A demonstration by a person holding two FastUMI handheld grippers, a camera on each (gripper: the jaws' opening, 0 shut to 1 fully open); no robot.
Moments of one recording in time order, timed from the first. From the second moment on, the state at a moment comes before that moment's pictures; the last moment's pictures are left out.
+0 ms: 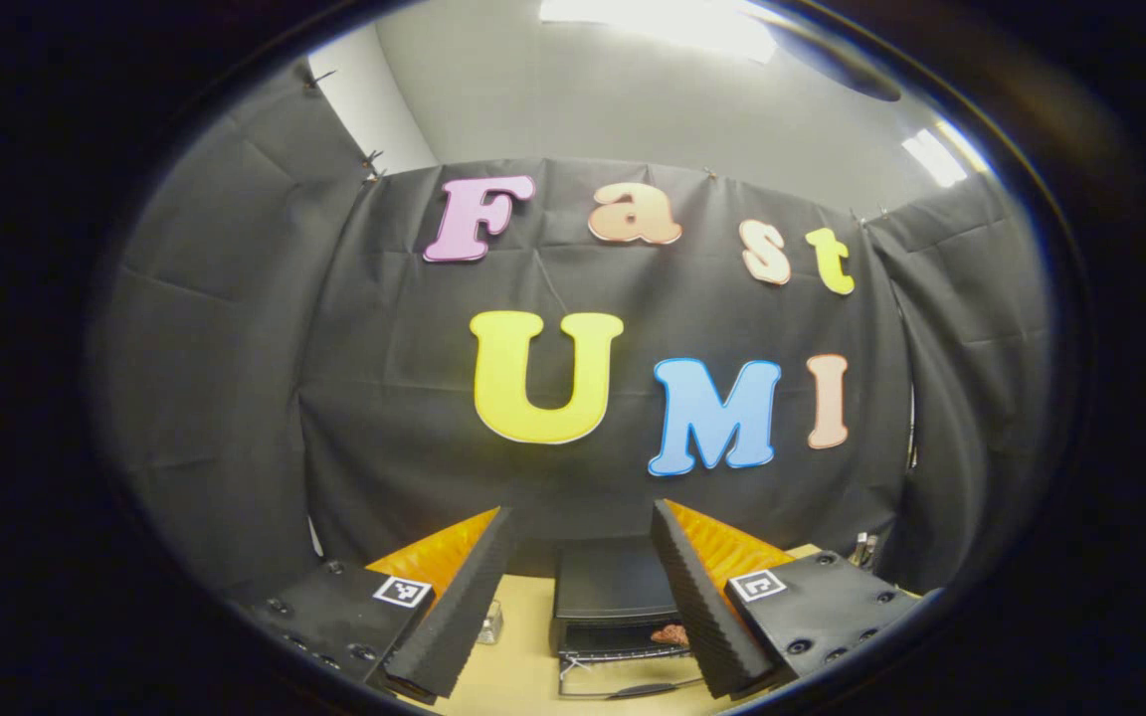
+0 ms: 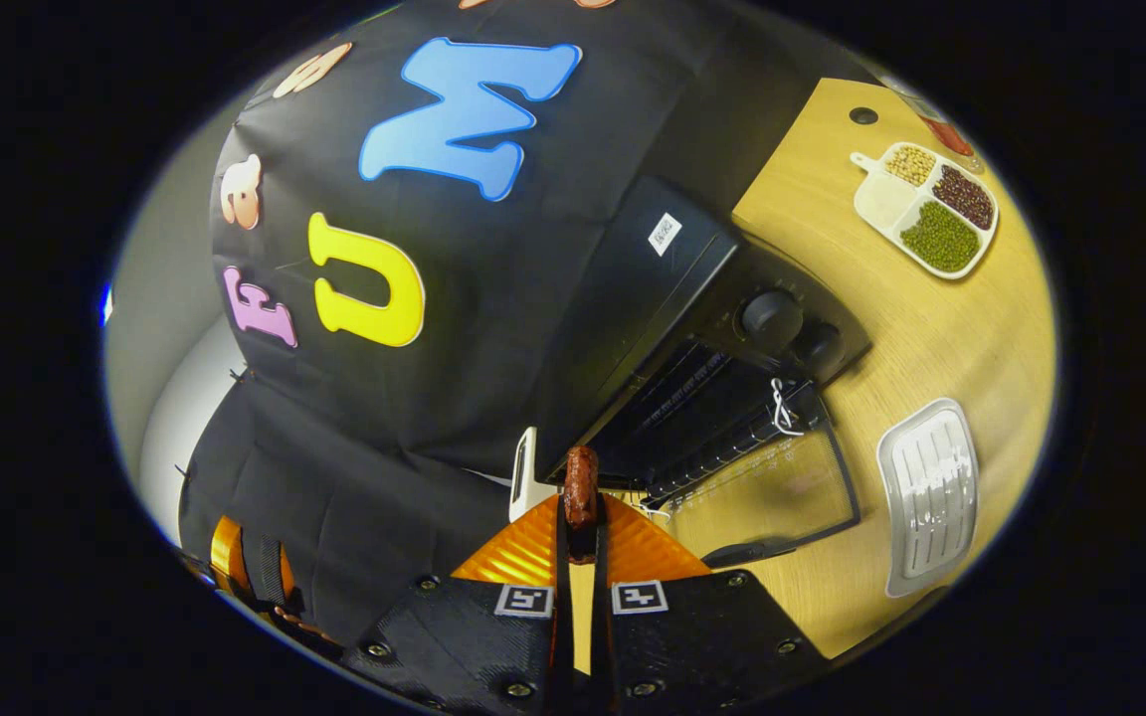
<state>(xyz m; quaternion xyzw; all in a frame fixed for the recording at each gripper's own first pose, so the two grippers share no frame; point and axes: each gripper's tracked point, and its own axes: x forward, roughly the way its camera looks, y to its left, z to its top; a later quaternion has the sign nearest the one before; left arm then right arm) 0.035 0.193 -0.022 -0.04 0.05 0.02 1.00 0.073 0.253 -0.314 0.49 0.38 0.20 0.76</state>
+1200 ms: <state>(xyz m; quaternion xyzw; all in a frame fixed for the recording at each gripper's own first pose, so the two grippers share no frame) 0.025 0.295 -0.066 -0.03 0.11 0.10 0.99 0.190 0.310 -0.423 0.51 0.33 0.04 0.79</state>
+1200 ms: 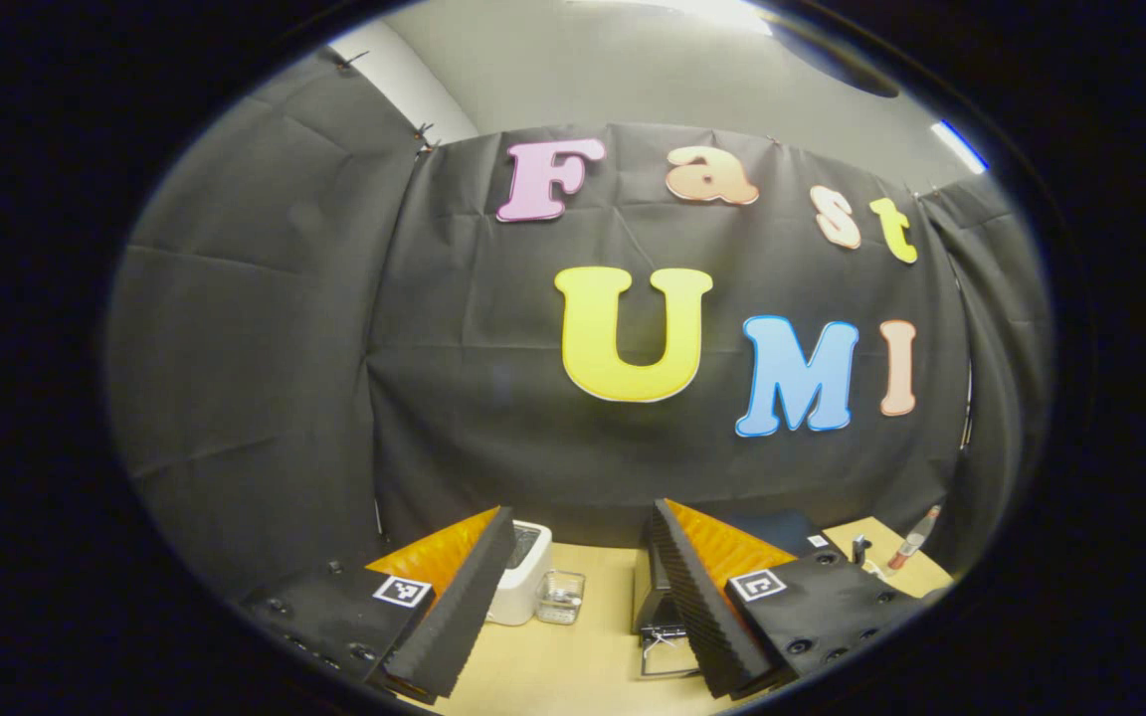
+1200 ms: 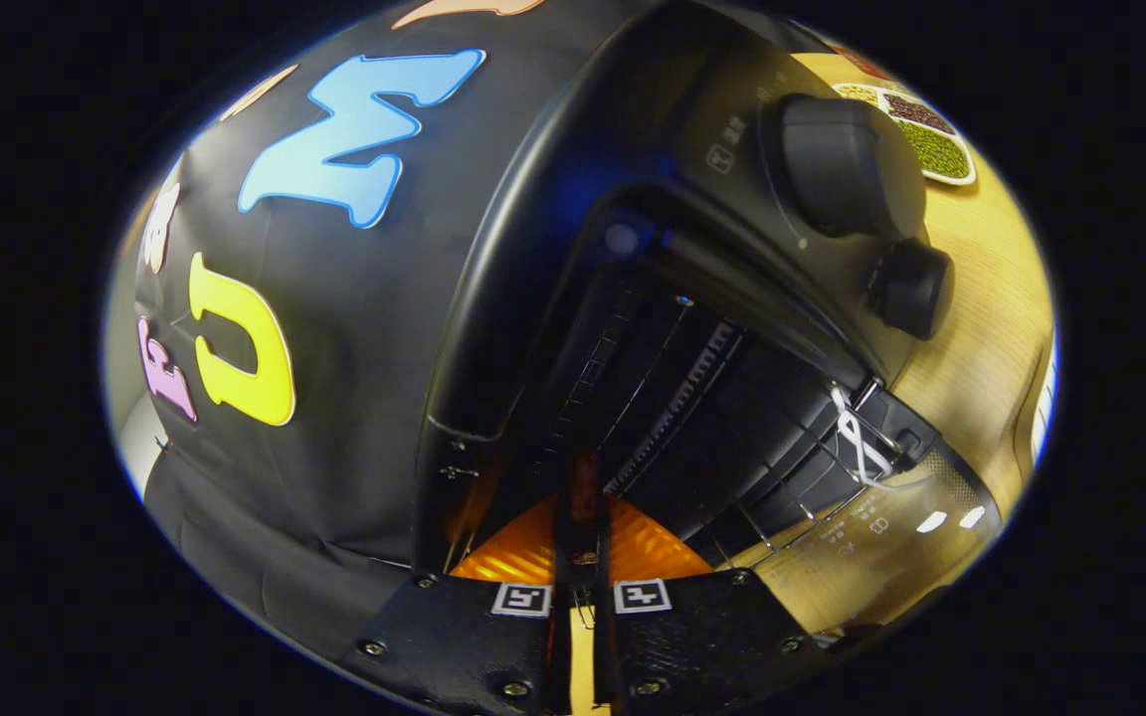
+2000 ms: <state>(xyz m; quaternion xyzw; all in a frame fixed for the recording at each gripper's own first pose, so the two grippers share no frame) 0.036 0.262 -0.066 -0.05 0.10 0.07 0.99 0.163 0.249 -0.414 0.28 0.38 0.00 0.88</state>
